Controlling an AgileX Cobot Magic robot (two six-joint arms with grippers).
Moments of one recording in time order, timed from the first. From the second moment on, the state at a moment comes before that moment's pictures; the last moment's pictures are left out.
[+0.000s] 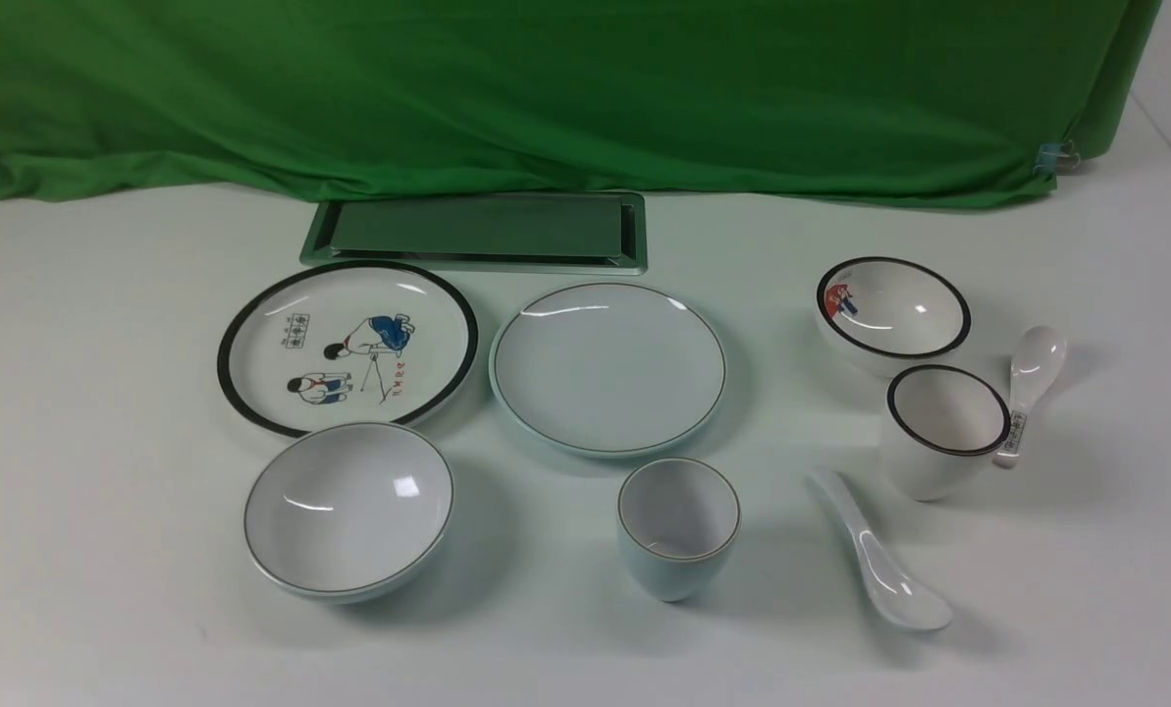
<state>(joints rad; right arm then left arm) -0.06 0.00 0.01 -0.06 0.22 0.11 0.09 0.00 0.01 -0.04 0.23 0.07</state>
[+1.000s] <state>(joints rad) -0.06 0.00 0.01 0.13 0.17 1.05 0.09 0.00 -0.02 -0.72 0.09 -0.45</state>
